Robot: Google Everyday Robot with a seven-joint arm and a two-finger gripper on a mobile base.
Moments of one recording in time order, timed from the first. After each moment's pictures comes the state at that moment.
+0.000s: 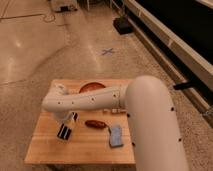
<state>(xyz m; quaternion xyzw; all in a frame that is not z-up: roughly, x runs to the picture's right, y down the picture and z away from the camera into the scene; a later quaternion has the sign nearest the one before) -0.204 0.182 0.798 -0.26 -0.21 -0.51 0.80</state>
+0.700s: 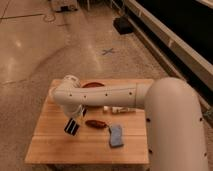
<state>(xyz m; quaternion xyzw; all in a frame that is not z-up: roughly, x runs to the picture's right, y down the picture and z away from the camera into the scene) -0.163 0.156 0.778 -0.26 -0.20 -0.46 0.82</state>
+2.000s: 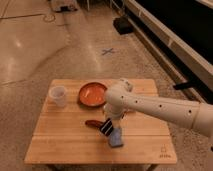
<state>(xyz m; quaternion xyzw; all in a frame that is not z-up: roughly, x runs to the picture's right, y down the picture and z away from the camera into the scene) 0.035 0.185 0.783 -0.29 -0.18 -0.31 0.89</state>
